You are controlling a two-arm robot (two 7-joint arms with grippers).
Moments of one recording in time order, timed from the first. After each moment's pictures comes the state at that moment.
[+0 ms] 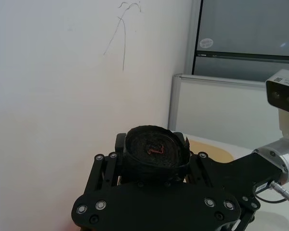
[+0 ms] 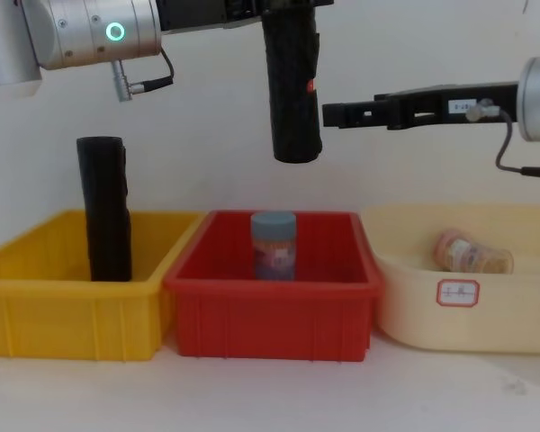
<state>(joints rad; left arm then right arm) -1.06 0.14 0.47 -0.73 -0.61 0.04 -1.01 0.63 0.32 -0.41 -1.34 0.39 0.26 0.57</state>
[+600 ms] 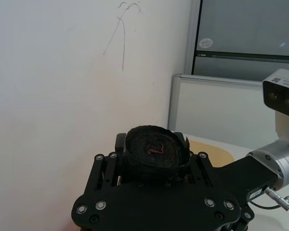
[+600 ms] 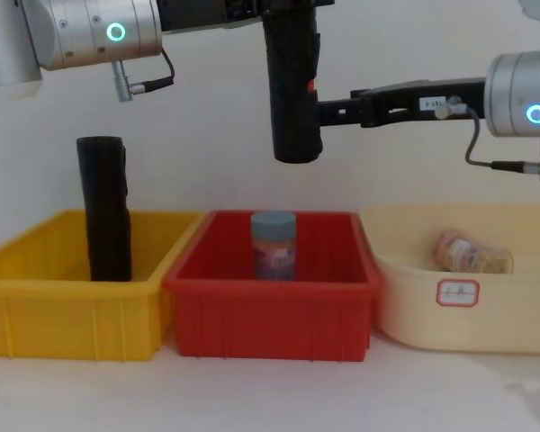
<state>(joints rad) -1.06 0.14 0.47 -0.73 -0.61 0.04 -1.01 0.68 0.29 -0.46 -1.28 0.37 0.23 0.56</state>
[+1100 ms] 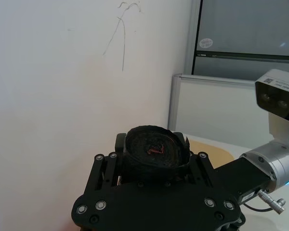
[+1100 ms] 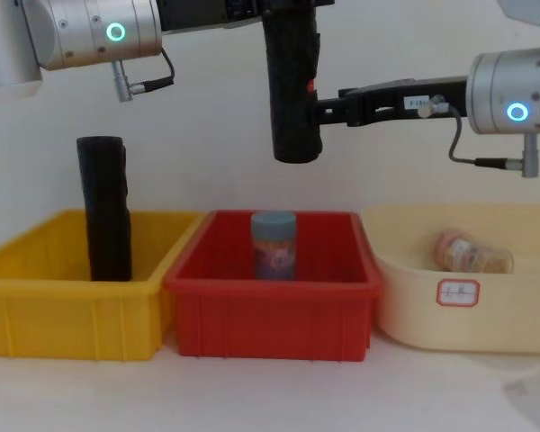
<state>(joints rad) -1.06 0.14 0.47 -0.73 -0.61 0.04 -1.01 0.72 0.27 -0.48 -1.22 0.36 0.21 0.56</state>
